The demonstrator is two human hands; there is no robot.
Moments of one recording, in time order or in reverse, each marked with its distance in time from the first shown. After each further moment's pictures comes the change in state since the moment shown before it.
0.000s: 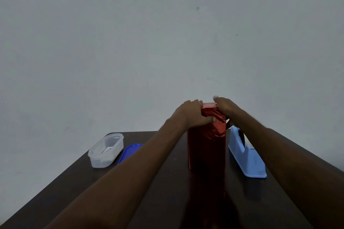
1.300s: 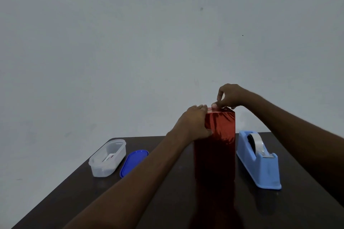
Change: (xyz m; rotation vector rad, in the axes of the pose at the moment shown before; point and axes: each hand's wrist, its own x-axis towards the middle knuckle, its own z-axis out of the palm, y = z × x) left_hand -0.014 -0.006 0.002 0.051 0.048 0.068; right_hand 0.041 -0.037 -0.031 -0.666 -0.037 -0.337
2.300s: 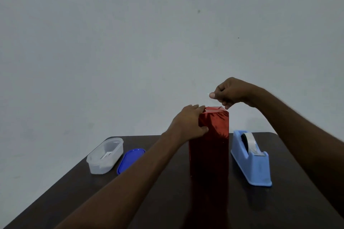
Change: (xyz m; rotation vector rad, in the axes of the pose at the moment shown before) left_hand -0.006 -0.003 0.005 -0.075 0.075 0.011; right_hand -0.047 -0.007 -0.026 0.450 -0.030 -0.121
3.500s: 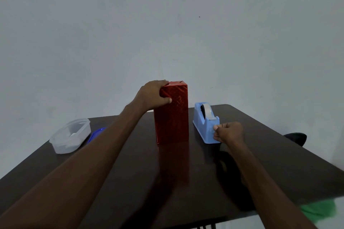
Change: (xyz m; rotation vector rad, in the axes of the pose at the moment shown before) left_hand -0.001 0.002 -0.001 -0.089 0.040 0.008; right_hand -0.142 0.159 0.090 0.473 0.688 0.561
